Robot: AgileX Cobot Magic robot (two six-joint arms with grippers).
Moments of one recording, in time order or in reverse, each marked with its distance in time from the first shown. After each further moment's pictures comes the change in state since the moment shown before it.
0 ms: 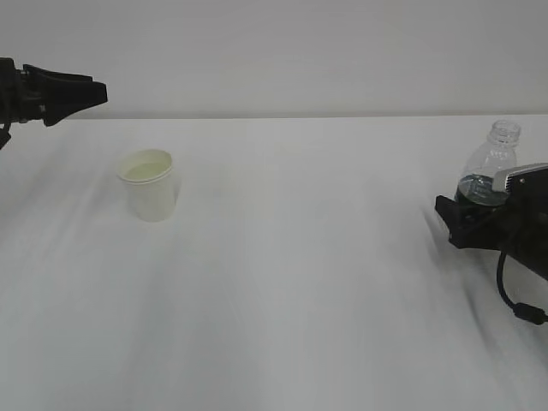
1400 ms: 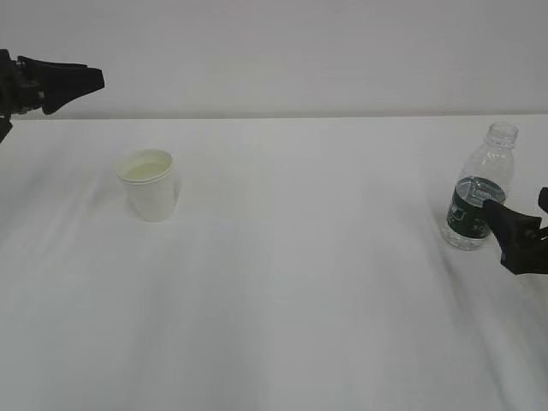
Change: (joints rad) left arm 0.000 0.000 0.000 -0.072 0.000 0.000; right arm 0.000 -0.447 0.405 0.062 -0.002 -0.036
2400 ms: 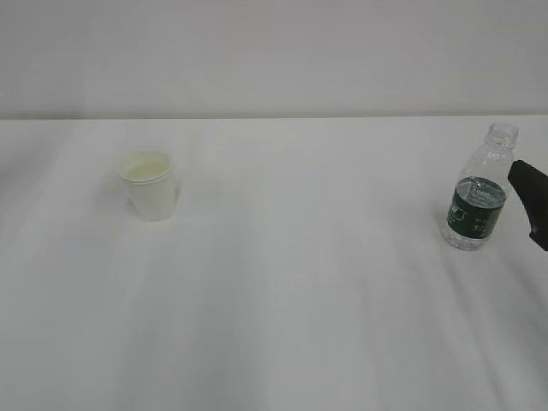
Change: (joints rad) left arm 0.126 -0.101 0.127 -0.539 0.000 -0.250; right arm 0.000 -0.256 0.063 0.004 0.018 0.076
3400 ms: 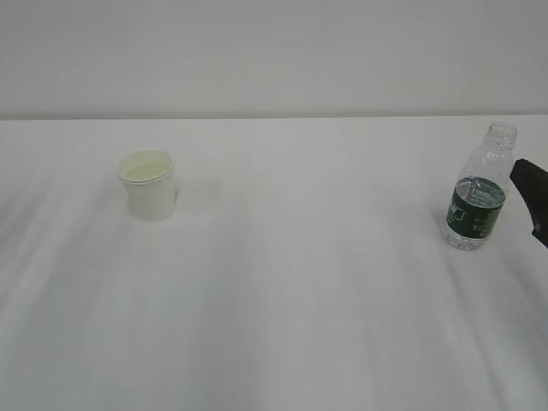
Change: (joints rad) left arm -0.012 -0.151 0.611 -0.274 0.020 0.770; right arm 0.000 -0.024 0.000 -0.002 0.032 0.044
